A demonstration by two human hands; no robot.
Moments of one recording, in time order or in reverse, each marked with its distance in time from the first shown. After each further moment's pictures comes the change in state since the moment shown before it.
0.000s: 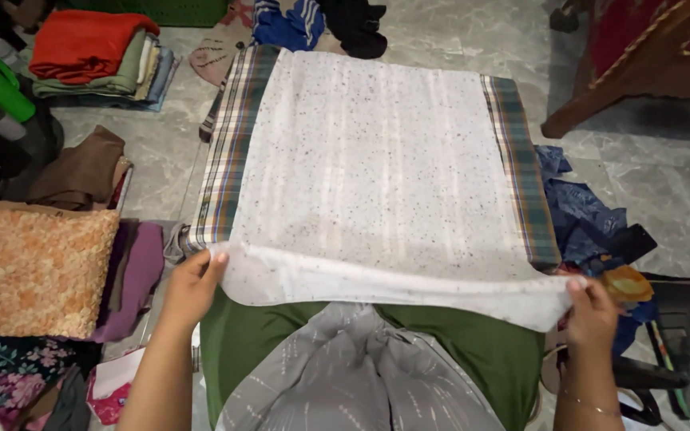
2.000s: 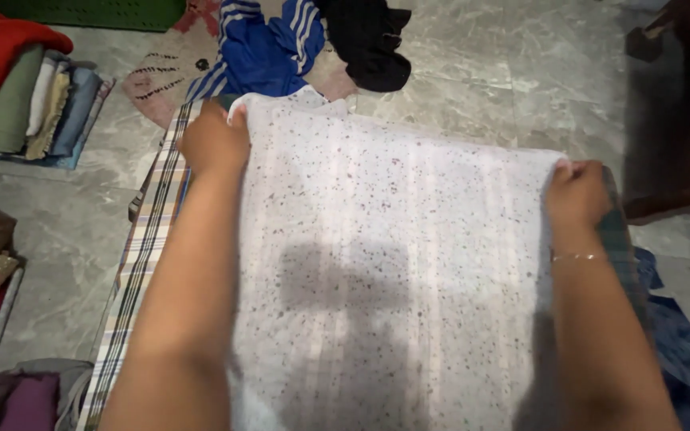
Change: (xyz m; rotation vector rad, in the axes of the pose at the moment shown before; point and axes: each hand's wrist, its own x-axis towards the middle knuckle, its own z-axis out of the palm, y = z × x) left_hand 0.585 0.056 0.167 0.537 0.418 -0.026; right_hand 0.486 0.051 0.372 -0.934 0.188 -0.238
